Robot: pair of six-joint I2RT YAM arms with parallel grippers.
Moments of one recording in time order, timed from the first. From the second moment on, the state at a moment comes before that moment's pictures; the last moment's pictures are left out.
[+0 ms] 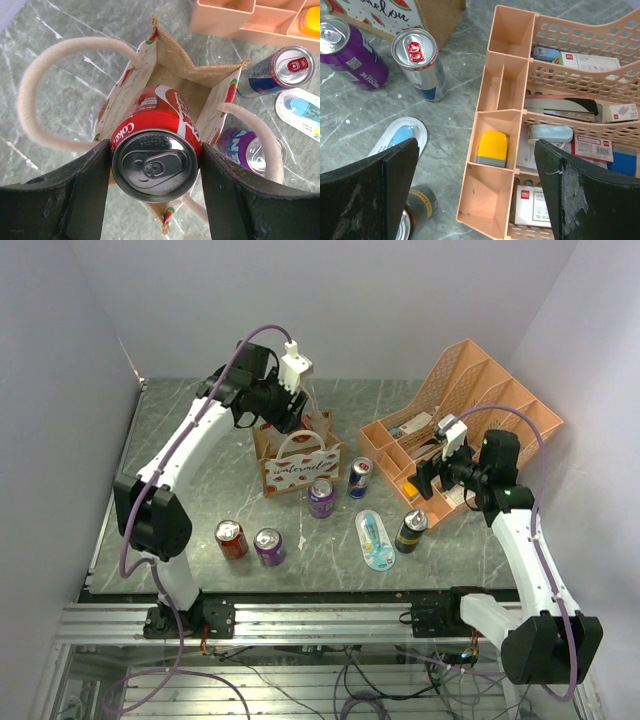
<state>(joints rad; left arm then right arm) -0.41 1.76 1.78 -0.73 0.35 0.33 -0.01 1.01 0.86 -0.41 -0.59 -0.46</state>
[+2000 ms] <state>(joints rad) -0.46 1.61 1.38 -0.55 0.36 0.33 0.53 1.87 1.48 -0.27 -0.45 -0.11</state>
